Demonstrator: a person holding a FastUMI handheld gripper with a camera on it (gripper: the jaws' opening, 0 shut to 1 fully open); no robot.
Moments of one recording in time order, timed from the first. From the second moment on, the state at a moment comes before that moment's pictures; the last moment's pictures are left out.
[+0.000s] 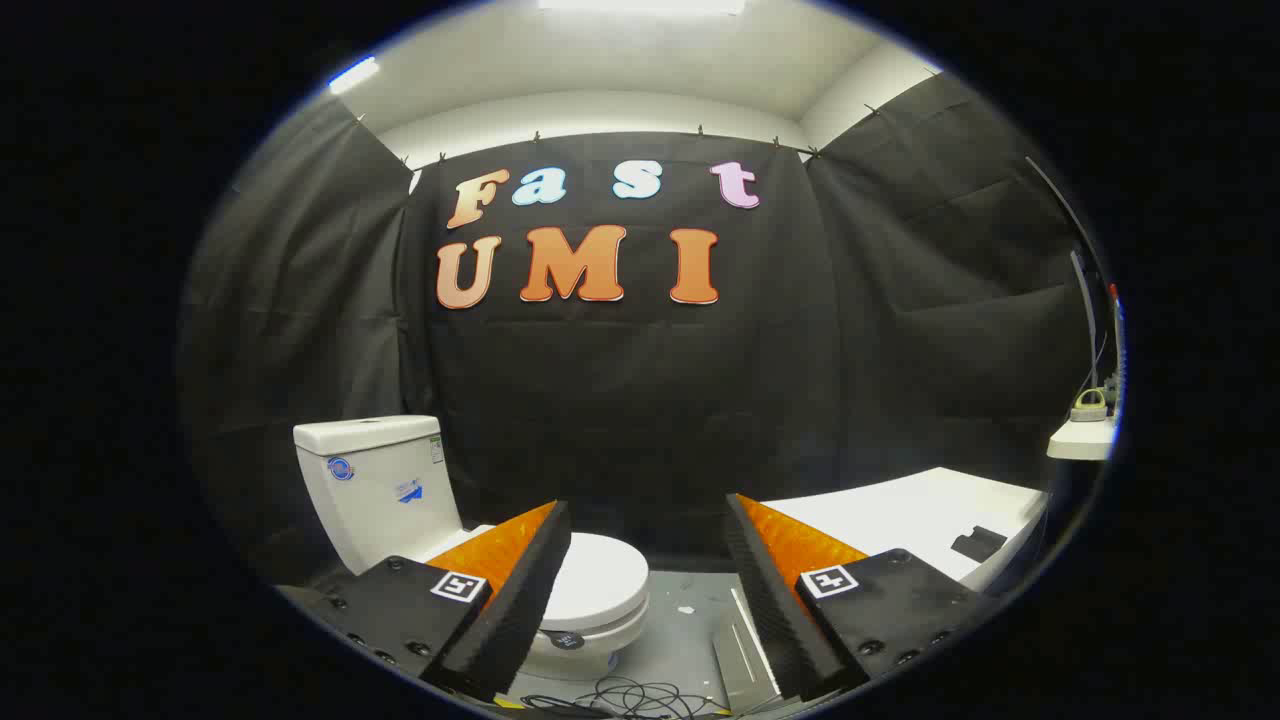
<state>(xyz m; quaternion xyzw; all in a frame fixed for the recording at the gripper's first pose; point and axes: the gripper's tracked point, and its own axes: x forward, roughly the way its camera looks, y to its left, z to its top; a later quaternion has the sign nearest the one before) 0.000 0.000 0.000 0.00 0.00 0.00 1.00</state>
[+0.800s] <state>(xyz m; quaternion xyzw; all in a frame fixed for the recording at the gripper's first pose) 0.000 0.004 -0.001 0.00 0.00 0.01 1.00</state>
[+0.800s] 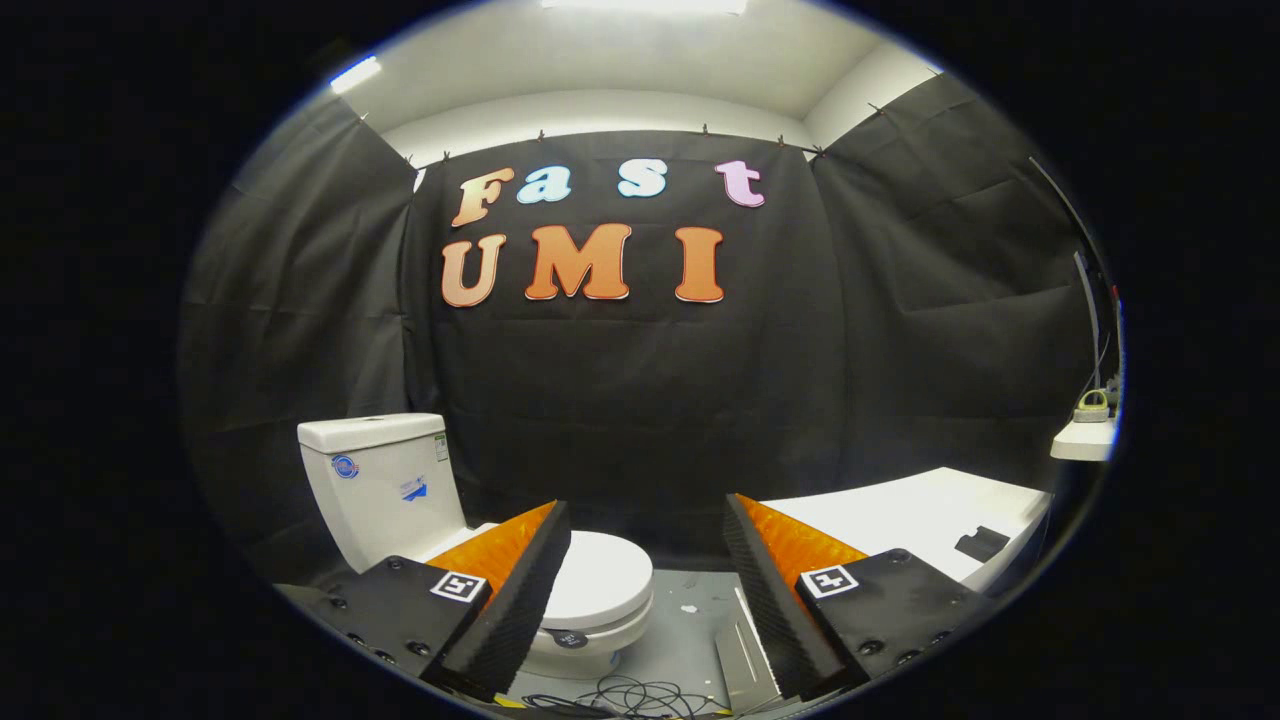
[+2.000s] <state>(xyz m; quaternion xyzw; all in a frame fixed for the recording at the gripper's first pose) 0.049 0.010 0.023 0.06 -0.04 0.00 1.00</state>
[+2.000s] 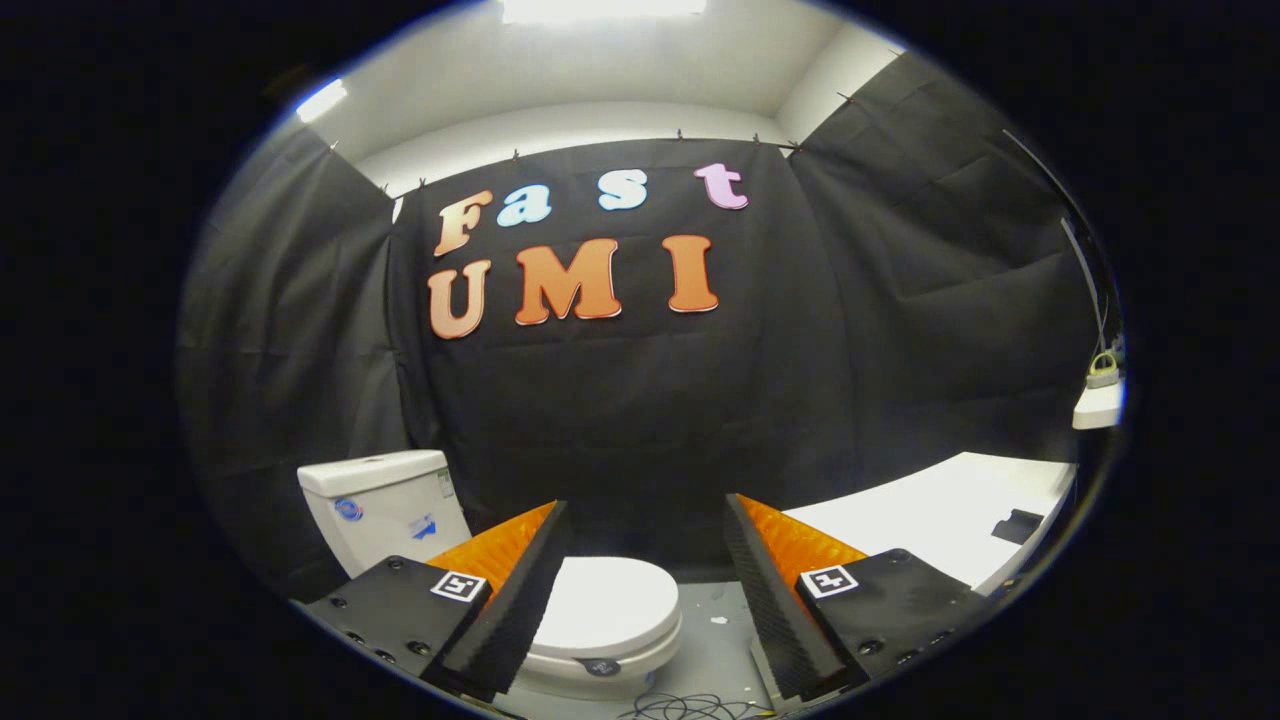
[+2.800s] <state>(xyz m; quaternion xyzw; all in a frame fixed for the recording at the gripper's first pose) 0.104 0.059 -0.147 0.27 0.11 0.03 0.96</state>
